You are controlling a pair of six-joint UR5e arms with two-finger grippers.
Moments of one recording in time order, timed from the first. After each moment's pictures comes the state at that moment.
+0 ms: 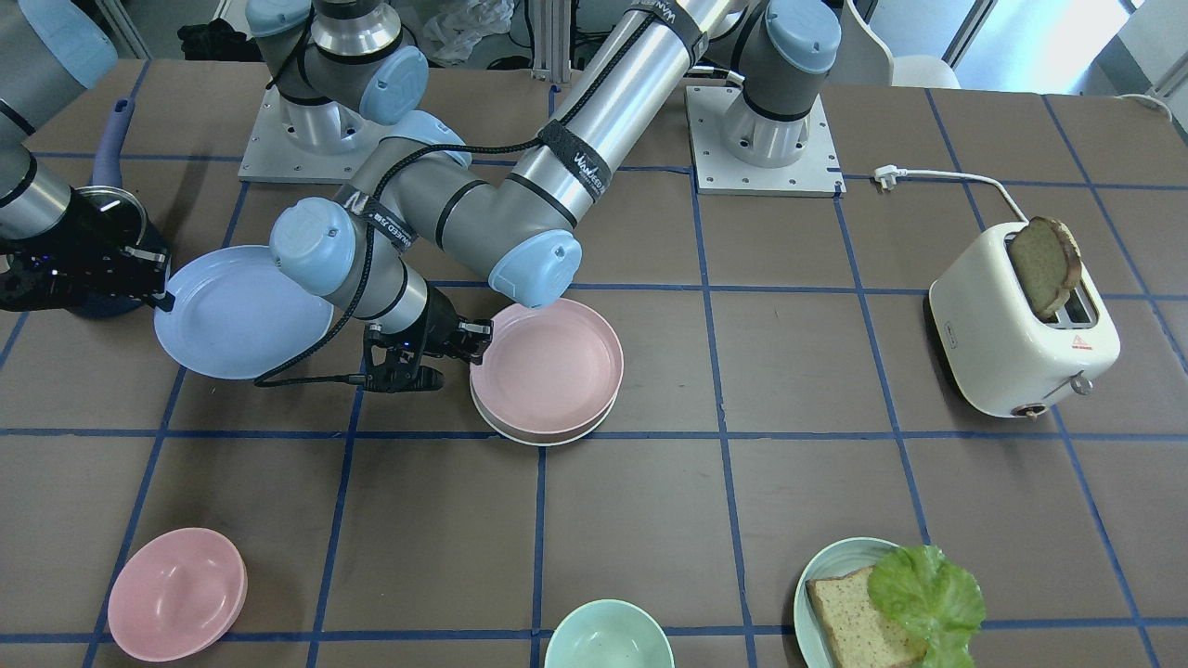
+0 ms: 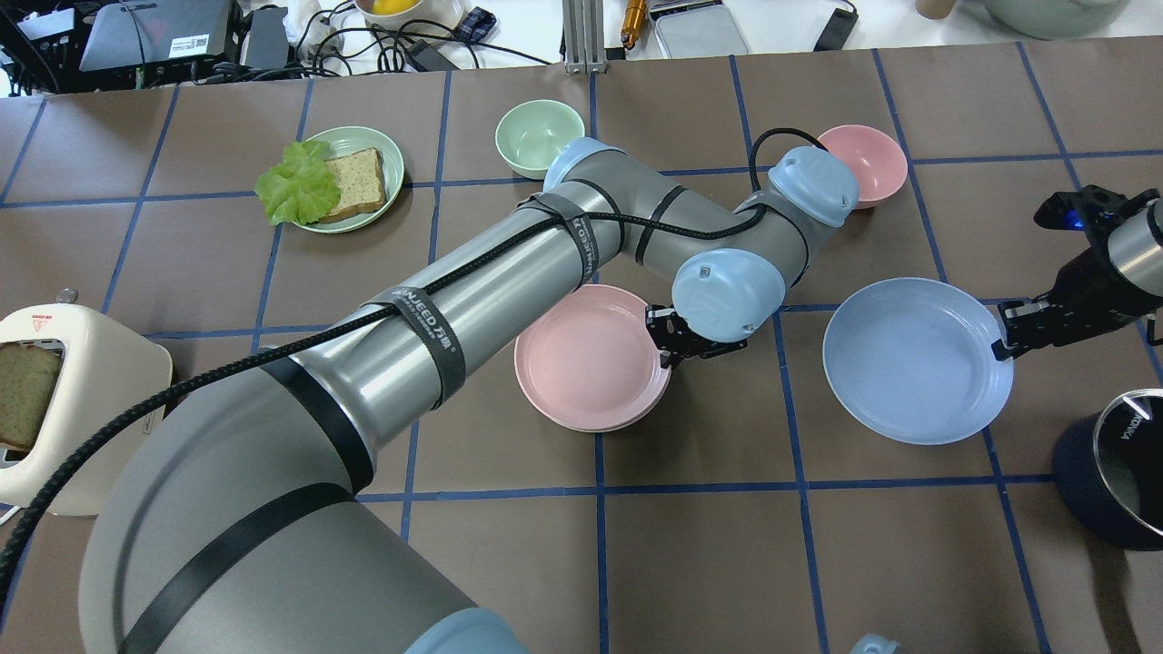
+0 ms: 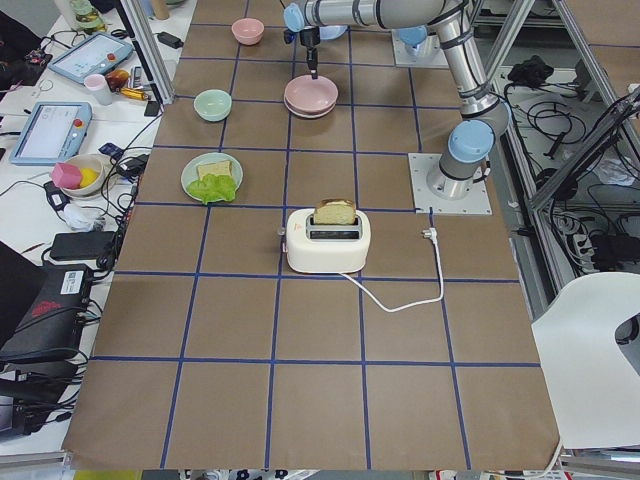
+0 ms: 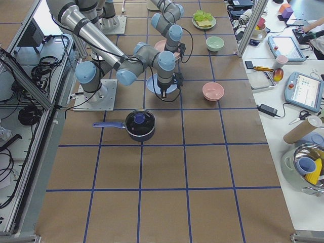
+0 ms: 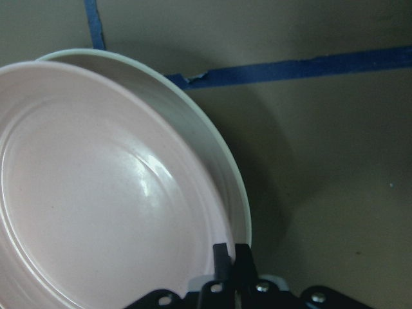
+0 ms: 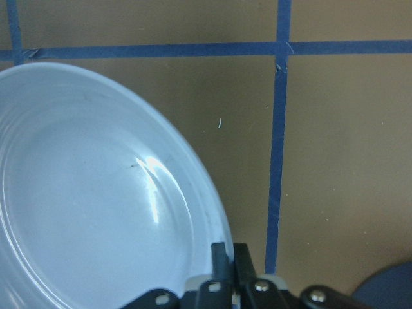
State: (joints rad) left arm -2.24 -2.30 -1.24 -1.50 1.76 -0.62; right arm 0.99 -1.57 2.07 -1.96 -1.45 -0.60
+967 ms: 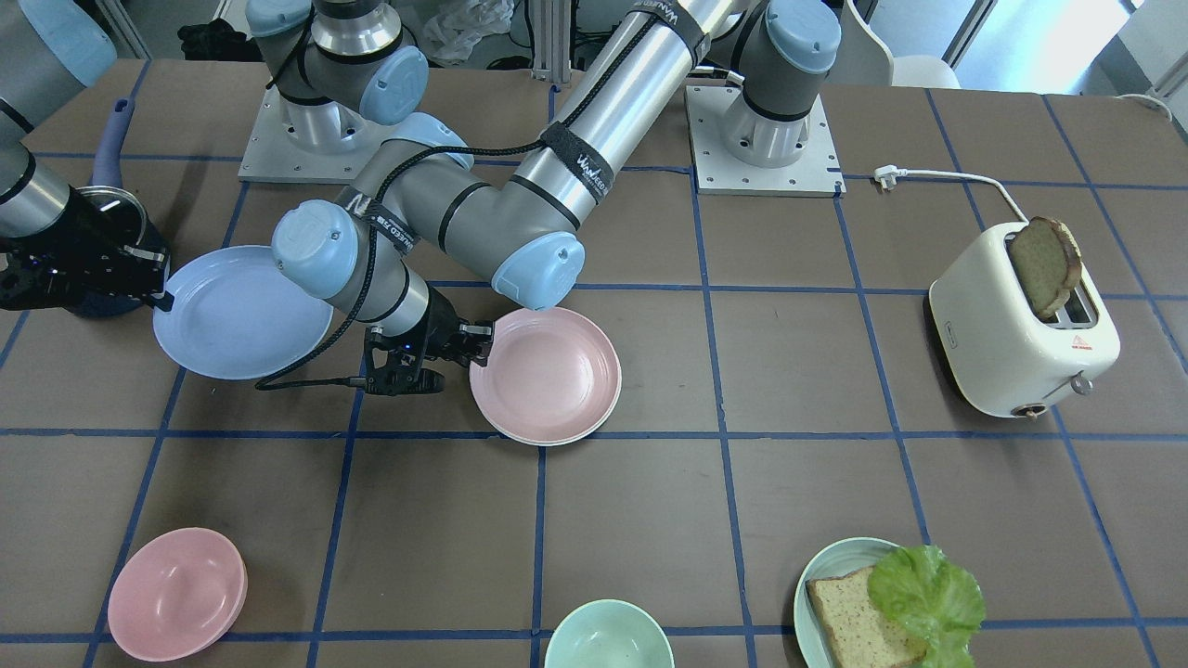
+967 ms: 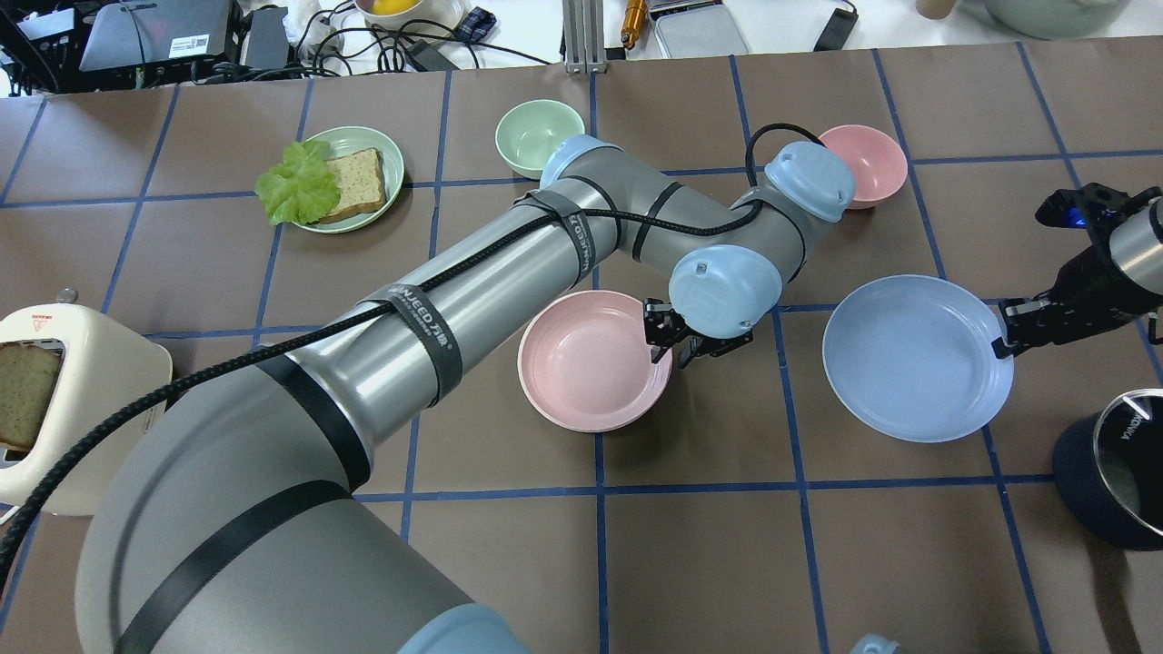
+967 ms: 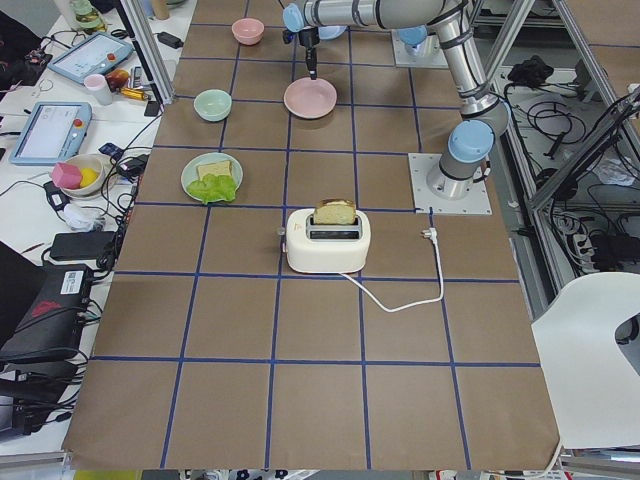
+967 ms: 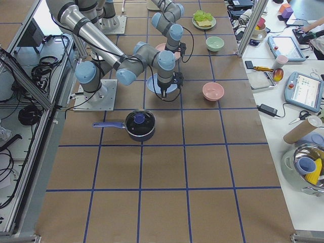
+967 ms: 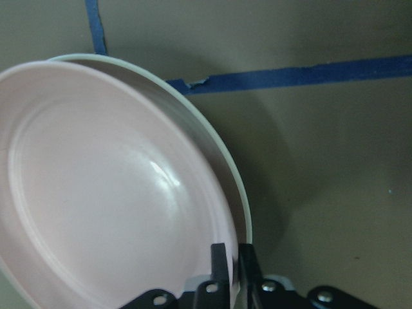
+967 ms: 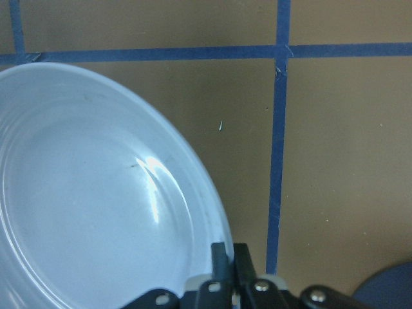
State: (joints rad) left arm -2.23 -2.30 -1.24 -1.49 1.76 -0.61; right arm 0.99 -1.57 2.07 -1.96 -1.45 -0.60
